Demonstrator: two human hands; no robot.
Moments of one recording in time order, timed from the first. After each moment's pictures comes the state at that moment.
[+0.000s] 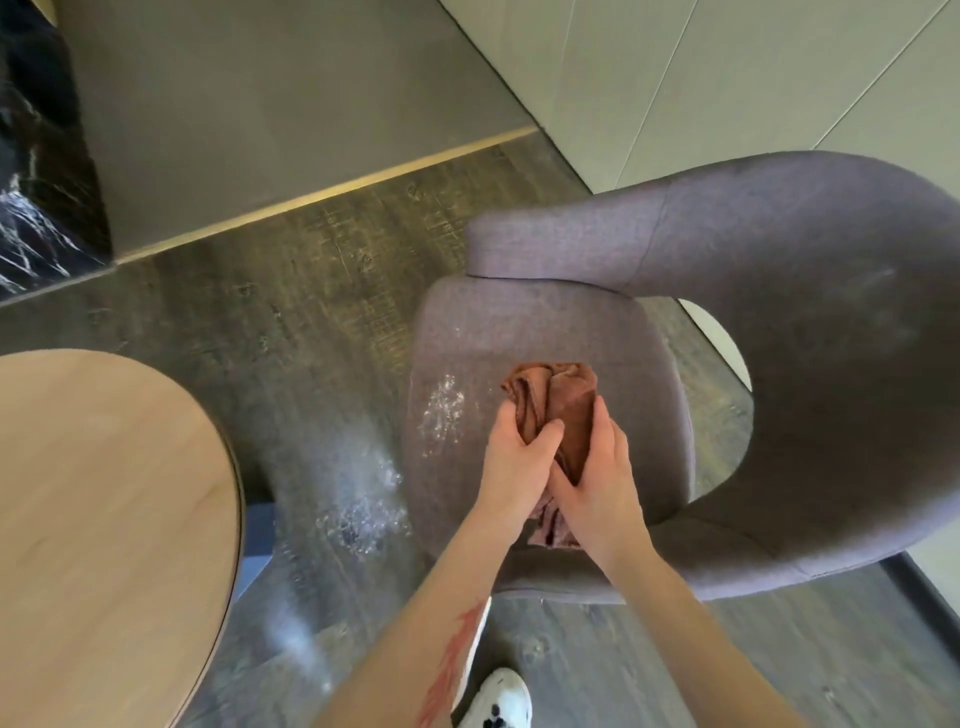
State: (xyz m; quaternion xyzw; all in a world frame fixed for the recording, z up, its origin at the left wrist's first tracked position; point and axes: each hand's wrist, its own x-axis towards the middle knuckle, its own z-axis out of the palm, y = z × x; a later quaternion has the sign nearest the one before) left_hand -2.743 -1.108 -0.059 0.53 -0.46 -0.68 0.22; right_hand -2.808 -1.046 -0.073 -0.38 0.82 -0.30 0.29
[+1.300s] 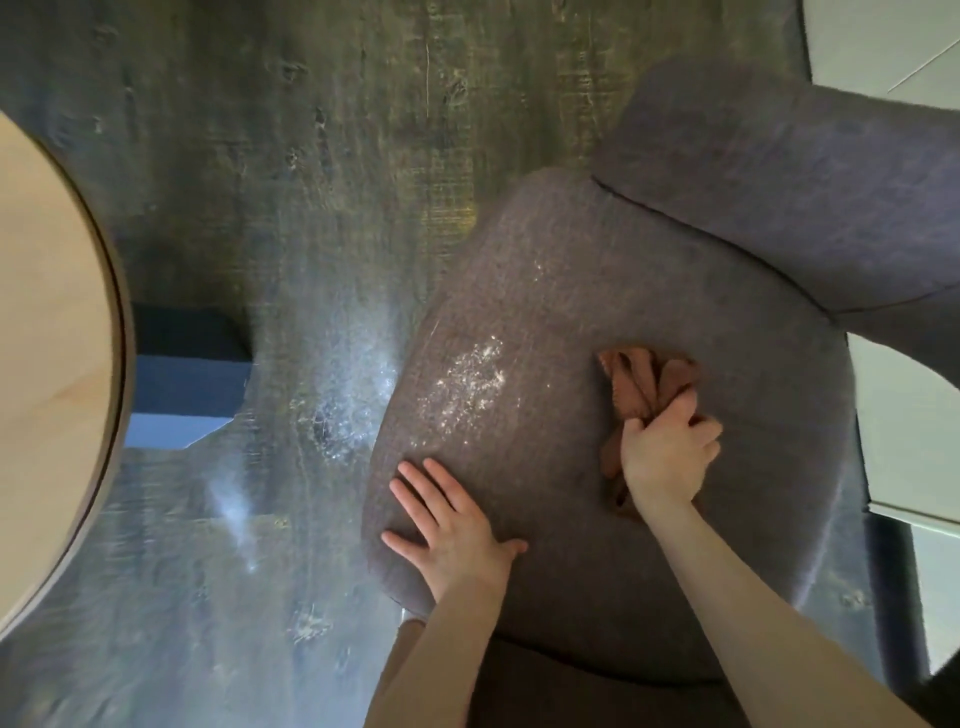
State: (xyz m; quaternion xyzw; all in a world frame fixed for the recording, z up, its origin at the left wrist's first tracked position) left_hand -2.756 -1.118 -0.284 0.78 -0.47 -0.36 -0.20; right_hand -2.901 -1.192 -0.273 -0.30 0.92 -0.01 0.26
